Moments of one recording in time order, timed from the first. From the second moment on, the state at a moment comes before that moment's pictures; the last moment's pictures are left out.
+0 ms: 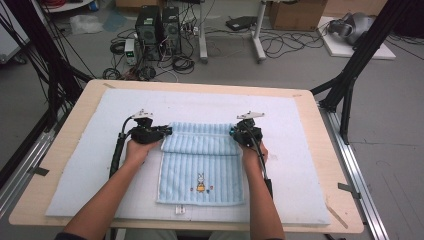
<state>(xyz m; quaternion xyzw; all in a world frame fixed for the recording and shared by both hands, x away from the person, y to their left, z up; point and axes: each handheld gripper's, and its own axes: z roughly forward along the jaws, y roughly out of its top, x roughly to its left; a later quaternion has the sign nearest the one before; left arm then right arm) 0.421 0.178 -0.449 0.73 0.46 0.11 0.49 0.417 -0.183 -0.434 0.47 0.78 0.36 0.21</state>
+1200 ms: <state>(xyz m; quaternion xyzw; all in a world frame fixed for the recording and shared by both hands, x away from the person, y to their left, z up) 0.375 0.173 -0.438 0.77 0.38 0.12 0.50 0.391 -0.196 -0.428 0.43 0.81 0.36 0.17</state>
